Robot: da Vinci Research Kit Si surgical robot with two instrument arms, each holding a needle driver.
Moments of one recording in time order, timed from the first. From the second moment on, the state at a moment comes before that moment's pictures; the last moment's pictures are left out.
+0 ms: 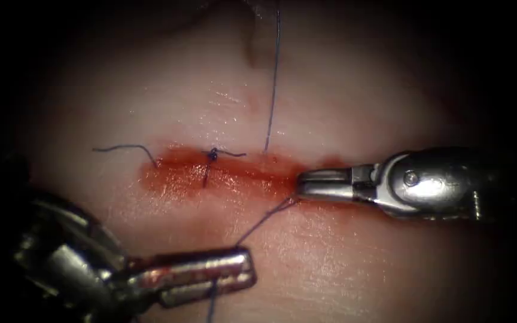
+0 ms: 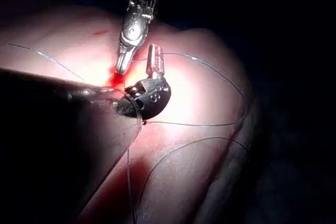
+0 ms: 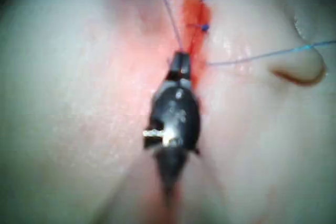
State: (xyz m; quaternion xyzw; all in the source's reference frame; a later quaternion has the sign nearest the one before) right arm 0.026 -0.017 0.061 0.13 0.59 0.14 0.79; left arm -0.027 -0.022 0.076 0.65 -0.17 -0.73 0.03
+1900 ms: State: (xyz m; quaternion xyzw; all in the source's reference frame) right arm 0.032 -0.019 0.050 -0.14 0.39 -0.10 0.90; left arm -0.028 -0.020 0.082 0.64 -0.17 -0.75 0.05
